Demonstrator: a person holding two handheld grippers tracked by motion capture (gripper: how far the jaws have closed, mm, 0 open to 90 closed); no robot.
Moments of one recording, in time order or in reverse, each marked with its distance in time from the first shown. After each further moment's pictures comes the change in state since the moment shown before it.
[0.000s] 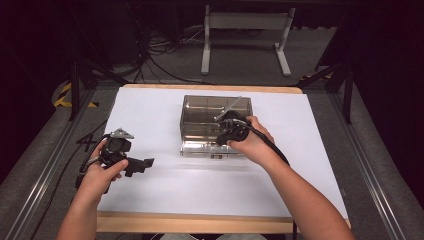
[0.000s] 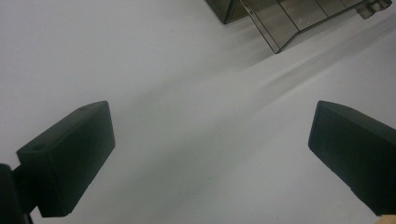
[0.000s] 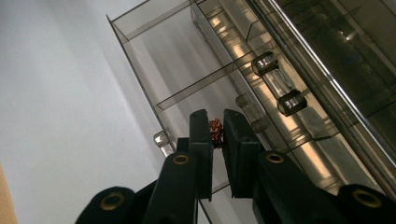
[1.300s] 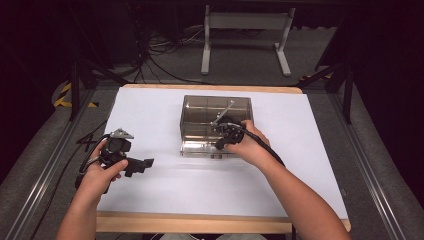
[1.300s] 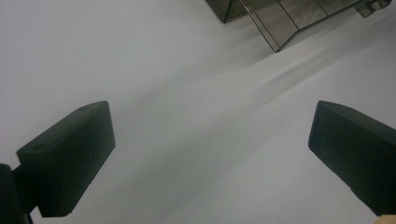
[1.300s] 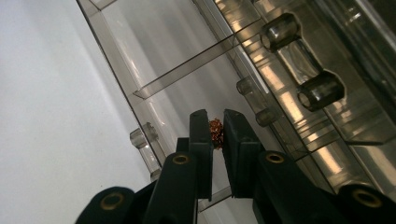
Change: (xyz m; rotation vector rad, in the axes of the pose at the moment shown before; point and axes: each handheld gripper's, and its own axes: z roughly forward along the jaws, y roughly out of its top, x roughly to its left) left arm 0.000 0.000 0.000 0.004 -0.003 0.004; right arm -0.006 -0.003 0.030 0.082 0.001 0.013
